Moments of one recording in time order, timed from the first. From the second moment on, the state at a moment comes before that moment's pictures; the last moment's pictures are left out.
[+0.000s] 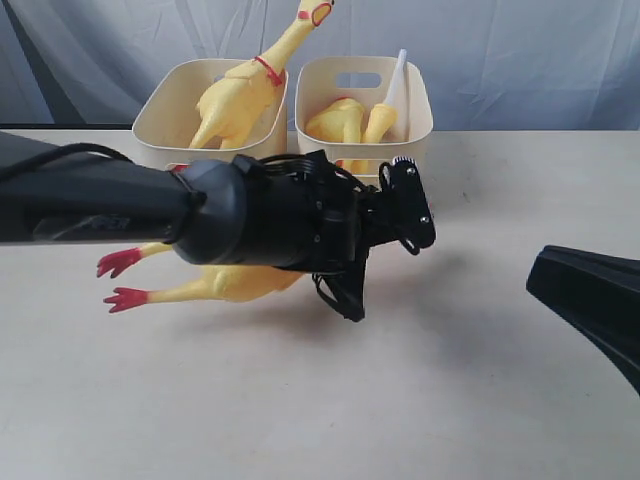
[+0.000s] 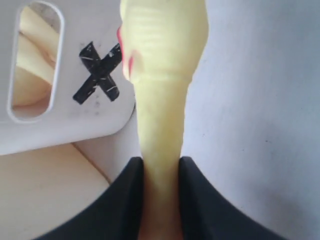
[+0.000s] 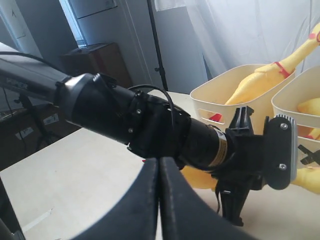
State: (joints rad) left arm -0.93 2.03 -1.33 0.98 0.57 -0.32; right arm 0.56 0.43 -0.30 1.52 0.33 -1.28
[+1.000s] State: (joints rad) left arm -0.92 1.40 -1.10 0.81 0.65 -0.31; right arm 0.56 0.43 -0.30 1.52 0.33 -1.28
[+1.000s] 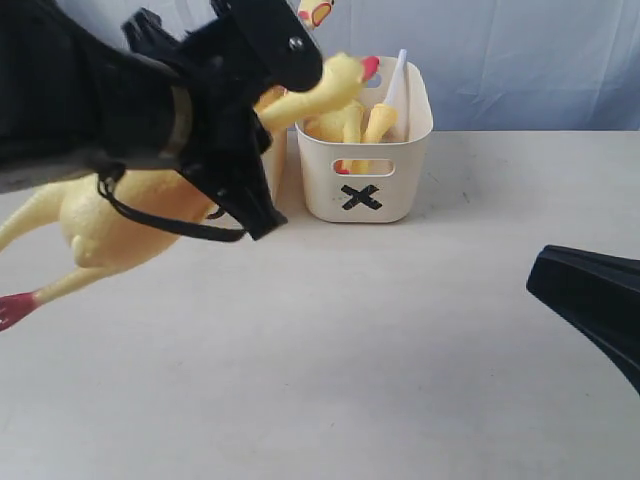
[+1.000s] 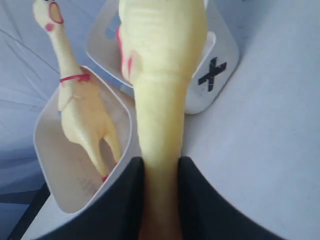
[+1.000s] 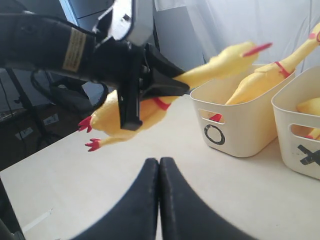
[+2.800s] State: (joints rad) left arm -0.06 2.01 -1.36 0.39 -0.94 -0.86; right arm 0.56 0.43 -0.30 1.52 0.33 -1.28
